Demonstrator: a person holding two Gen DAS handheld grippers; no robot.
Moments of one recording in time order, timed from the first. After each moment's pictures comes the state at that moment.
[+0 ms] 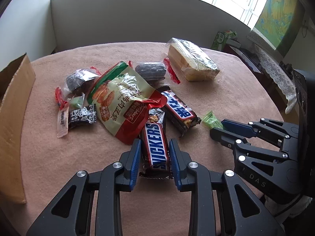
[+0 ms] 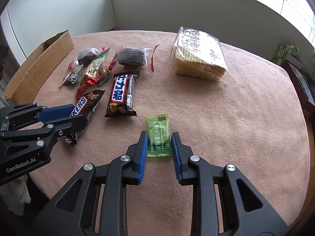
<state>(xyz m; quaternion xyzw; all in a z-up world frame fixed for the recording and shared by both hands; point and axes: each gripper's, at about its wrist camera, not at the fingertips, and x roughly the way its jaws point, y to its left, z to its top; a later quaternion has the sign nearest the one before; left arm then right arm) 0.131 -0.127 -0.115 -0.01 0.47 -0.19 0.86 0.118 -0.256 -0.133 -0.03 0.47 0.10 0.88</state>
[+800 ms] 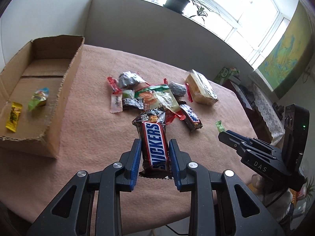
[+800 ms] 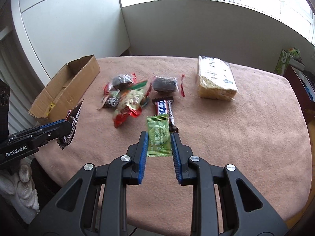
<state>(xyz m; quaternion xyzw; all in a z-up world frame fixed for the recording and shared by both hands) 0.079 -0.033 -0.076 -0.15 0.42 -0.15 0.88 0.093 -0.209 -0.071 0.01 0.41 0.15 0.90</state>
